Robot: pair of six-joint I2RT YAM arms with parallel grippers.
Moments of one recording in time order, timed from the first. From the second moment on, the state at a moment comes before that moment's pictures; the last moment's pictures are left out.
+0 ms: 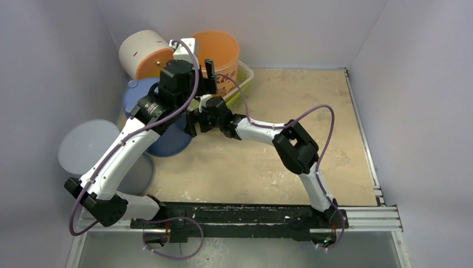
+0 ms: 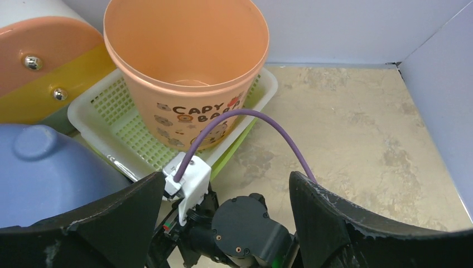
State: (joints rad) left arm -0.63 1.34 1.61 -0.56 -0.42 -0.31; right arm 0.86 2.18 1.60 0.12 -0.14 0.31
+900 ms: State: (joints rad) left arm -0.45 1.24 1.52 -0.36 -0.57 -0.38; right arm 0.63 1.74 1.37 -0.03 0.14 0.30
